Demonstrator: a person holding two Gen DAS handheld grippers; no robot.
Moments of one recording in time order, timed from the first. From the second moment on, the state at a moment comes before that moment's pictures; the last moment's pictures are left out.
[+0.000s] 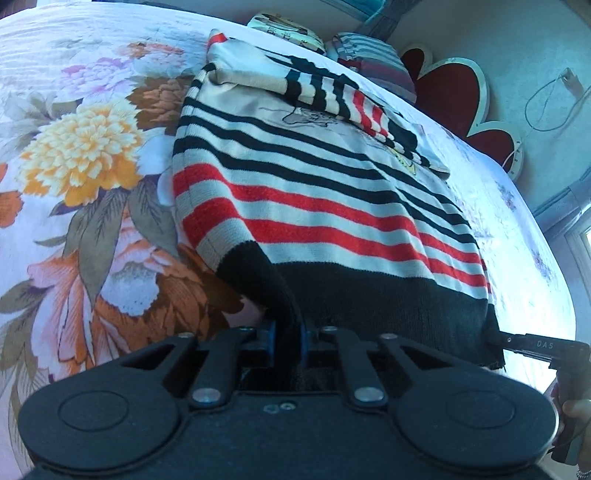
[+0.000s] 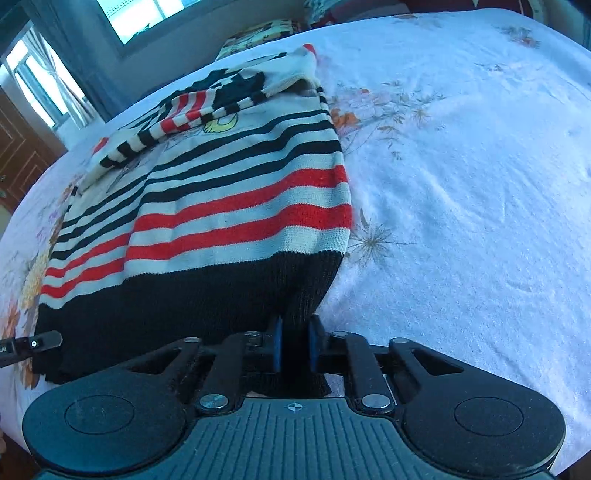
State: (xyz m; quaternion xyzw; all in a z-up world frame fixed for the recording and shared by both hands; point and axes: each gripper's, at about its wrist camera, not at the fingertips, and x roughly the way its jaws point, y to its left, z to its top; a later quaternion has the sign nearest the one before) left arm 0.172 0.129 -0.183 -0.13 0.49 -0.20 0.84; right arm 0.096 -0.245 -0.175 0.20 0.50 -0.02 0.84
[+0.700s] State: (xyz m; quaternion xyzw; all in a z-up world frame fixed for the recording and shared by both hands) left arm 0.297 0.095 -0.093 -0.17 0.33 -0.21 0.90; right arm 0.245 -0.268 -0.097 0.23 0.35 0.02 0.91
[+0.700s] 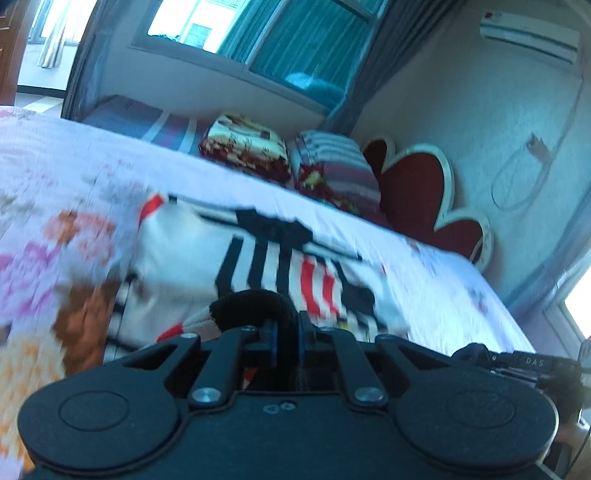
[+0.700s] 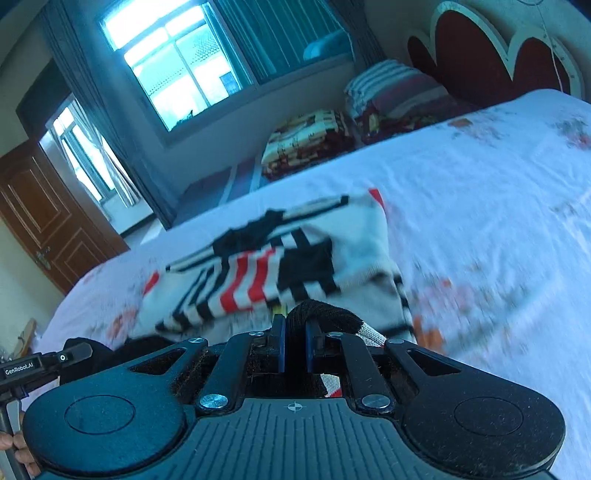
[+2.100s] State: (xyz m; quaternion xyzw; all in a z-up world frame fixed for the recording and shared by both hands) left arm 0.520 0.074 -0.148 -0.12 0.39 -0.08 0.91; right arm 0.505 -0.325 -0.187 0.20 0.39 -0.01 0.90
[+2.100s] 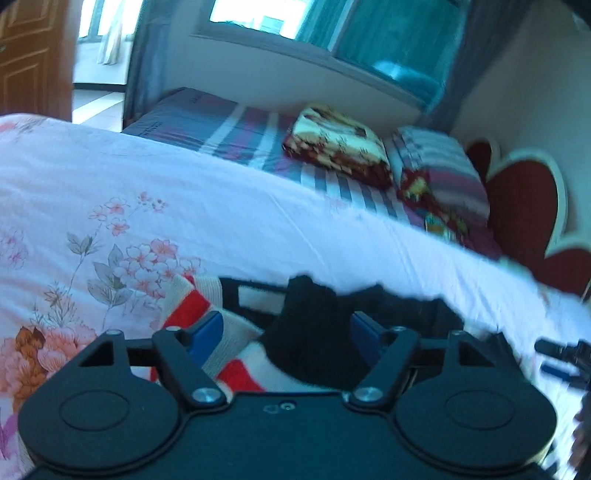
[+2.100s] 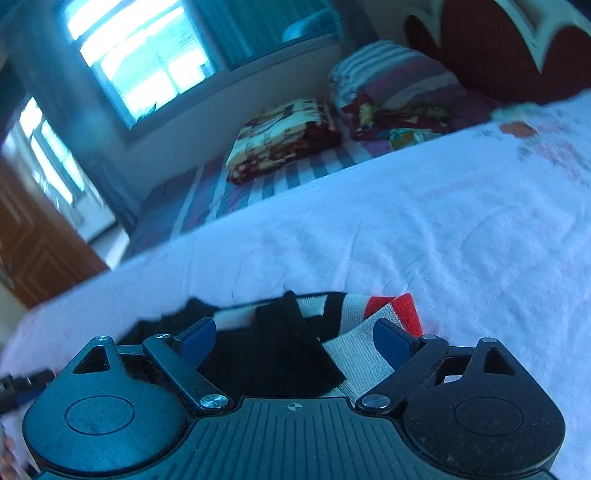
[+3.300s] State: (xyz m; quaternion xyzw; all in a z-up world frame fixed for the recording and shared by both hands) left arm 0.432 0.012 -0.131 -0.03 0.34 -0.13 0.93; right arm 0.447 -0.230 -0.192 0.11 0.40 0.07 0.90
